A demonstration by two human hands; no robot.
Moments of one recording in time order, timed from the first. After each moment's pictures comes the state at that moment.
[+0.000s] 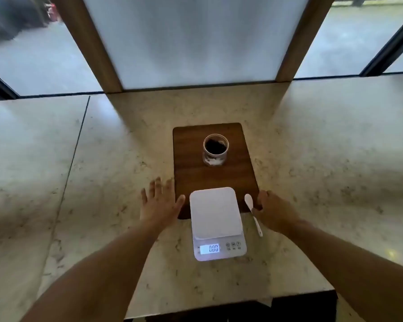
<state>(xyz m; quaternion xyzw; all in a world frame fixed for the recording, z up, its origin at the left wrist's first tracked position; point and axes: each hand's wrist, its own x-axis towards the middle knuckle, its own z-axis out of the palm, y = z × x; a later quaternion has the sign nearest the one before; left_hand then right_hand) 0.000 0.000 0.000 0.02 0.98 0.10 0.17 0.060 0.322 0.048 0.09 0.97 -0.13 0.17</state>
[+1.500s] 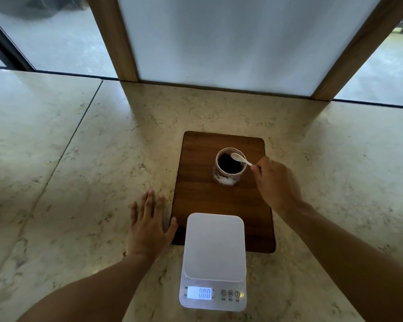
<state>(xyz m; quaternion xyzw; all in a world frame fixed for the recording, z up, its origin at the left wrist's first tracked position) 0.011 0.001 -0.053 -0.01 0.99 0.11 0.01 -0.088 0.299 0.073 -0.02 0.99 -0.09 -0.07</state>
